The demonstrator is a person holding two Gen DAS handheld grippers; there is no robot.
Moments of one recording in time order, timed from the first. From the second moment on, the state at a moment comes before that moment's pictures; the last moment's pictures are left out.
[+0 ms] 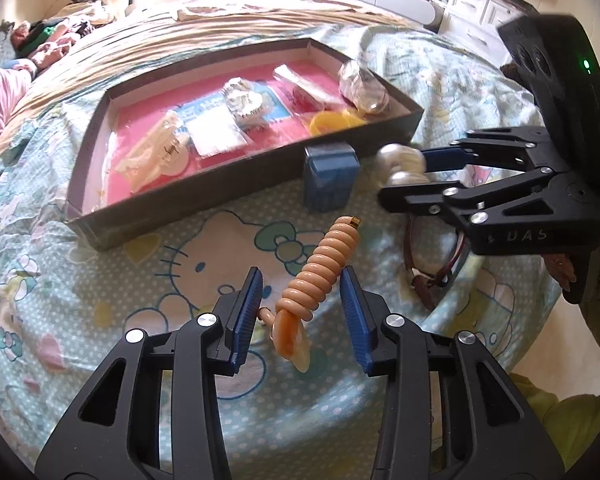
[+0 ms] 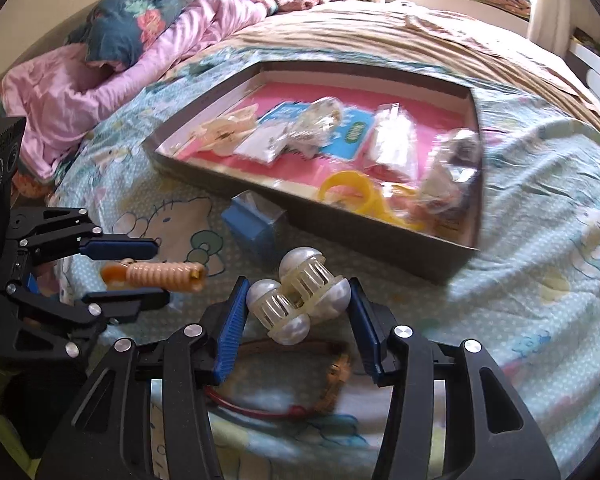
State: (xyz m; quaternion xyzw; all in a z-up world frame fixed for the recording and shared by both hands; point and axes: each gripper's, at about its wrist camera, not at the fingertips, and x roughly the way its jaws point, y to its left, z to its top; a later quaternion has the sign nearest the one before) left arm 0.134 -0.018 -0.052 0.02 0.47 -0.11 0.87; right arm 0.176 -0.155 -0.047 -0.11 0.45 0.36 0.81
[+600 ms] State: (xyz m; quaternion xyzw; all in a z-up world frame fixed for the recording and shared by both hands) left arm 0.130 0.045 -0.012 -0.06 0.42 -0.04 0.90; right arm 0.167 -0.178 0.002 -0.08 0.38 0.35 0.85
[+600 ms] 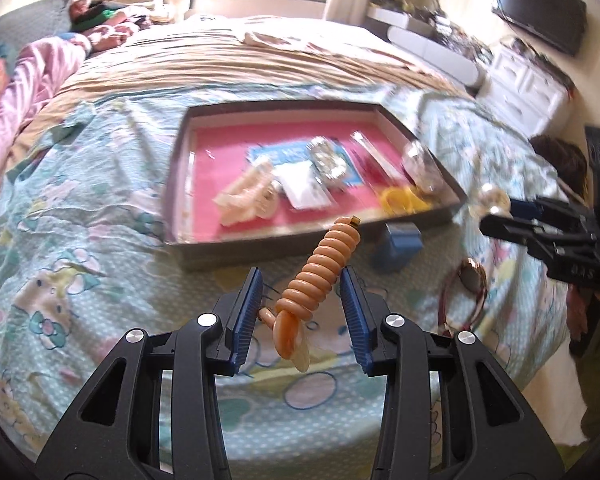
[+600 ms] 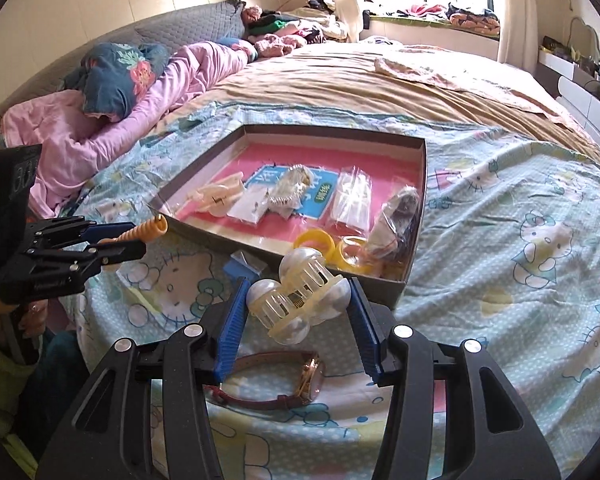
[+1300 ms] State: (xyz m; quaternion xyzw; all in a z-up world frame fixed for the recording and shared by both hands) left arm 0.142 0.091 0.009 -0.10 0.37 0.03 0.92; right arm 0.175 -0.152 0.023 -0.06 0.35 0.36 0.86
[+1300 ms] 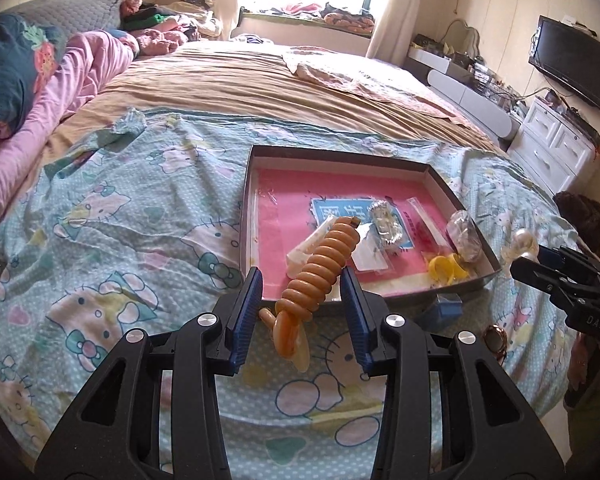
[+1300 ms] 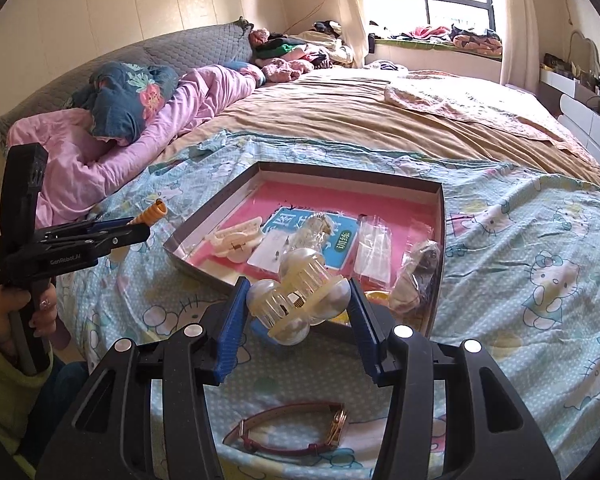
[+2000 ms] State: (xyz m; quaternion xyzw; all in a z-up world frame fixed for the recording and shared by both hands) left arm 0.183 0.064 -0.003 -0.08 0.38 -0.01 0.92; right arm 0.213 -0.150 0.019 -0.04 0.34 0.32 0.88
